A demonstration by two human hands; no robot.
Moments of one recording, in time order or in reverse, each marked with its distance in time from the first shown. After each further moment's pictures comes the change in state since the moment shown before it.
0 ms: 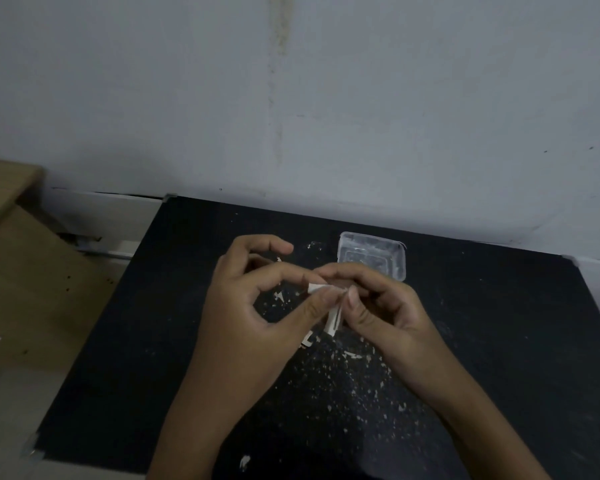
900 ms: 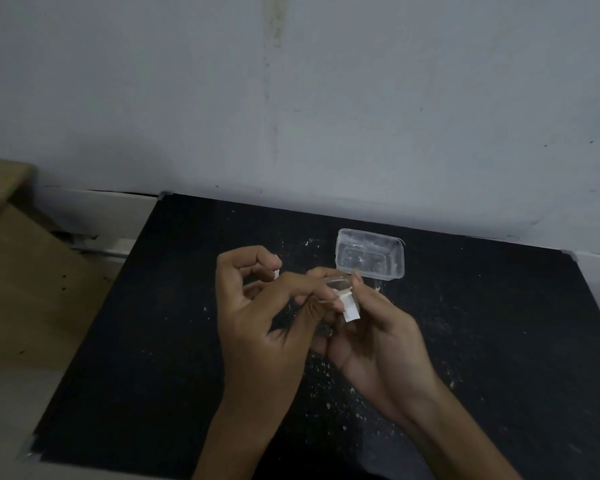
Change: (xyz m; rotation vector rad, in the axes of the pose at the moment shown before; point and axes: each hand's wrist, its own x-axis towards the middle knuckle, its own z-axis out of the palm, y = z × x) left_hand -0.011 -0.014 0.039 0.028 0.310 0.197; right_hand 0.004 0.017 0.022 0.779 0.032 0.277
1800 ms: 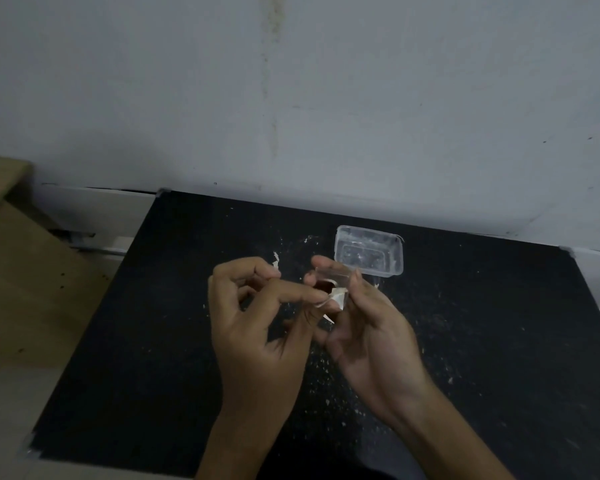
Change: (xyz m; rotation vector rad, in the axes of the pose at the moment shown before) left_hand -0.009 -0.001 -0.002 0.033 0.042 0.034; right_hand -0.002 0.004 0.006 -0.016 0.179 -0.068
